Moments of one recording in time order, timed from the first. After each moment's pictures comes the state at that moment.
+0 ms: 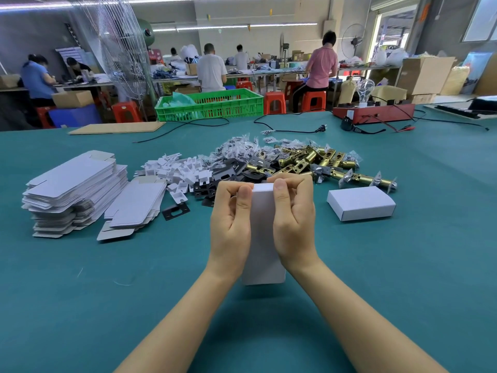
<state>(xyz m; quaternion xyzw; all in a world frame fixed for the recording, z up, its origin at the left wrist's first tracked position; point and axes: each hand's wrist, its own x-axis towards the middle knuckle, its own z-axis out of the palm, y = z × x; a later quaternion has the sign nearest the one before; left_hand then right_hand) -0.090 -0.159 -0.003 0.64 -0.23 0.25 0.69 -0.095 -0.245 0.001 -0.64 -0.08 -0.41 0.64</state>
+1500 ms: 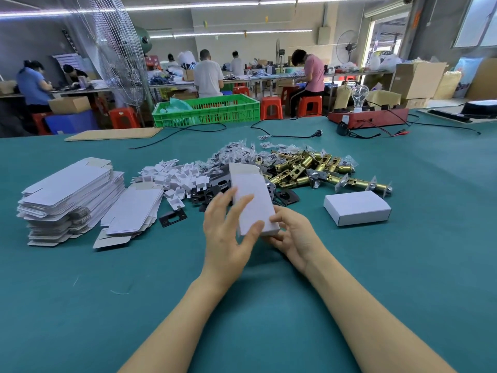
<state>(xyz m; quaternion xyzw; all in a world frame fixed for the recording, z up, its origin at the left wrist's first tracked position) -0.061 -0.142 -0.044 0.80 -0.26 0.34 0.42 -0.075 -0.284 -0.024 -0.52 0.06 0.01 0.85</state>
